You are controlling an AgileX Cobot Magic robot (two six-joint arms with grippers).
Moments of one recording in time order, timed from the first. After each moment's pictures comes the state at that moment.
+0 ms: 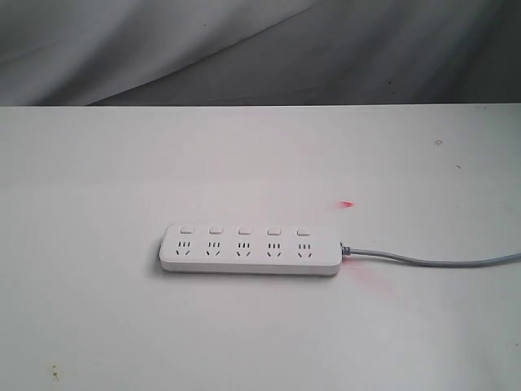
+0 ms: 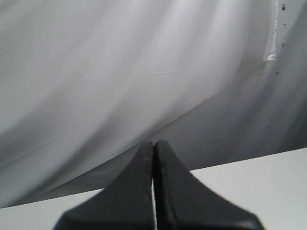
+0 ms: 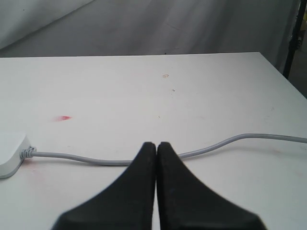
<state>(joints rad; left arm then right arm) -0.07 0.92 -0.94 0.09 0.24 0.00 -0.04 0.01 0.00 0.00 0.35 0.01</state>
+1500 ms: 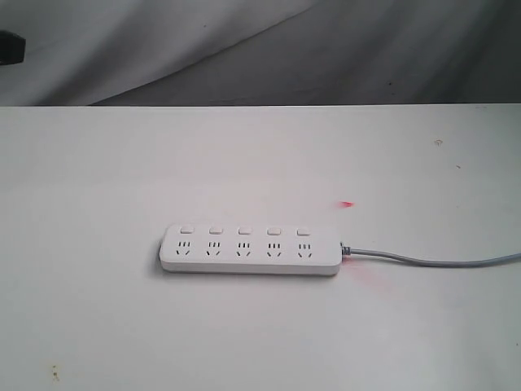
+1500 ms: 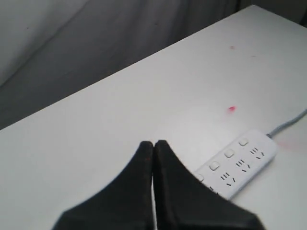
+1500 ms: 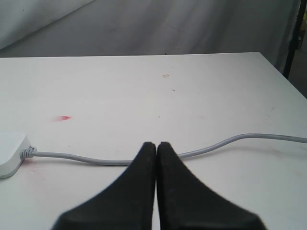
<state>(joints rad) 0.31 1.23 -1.07 -1.02 0.95 1.27 -0.04 0.01 0.00 0.00 0.35 0.01</state>
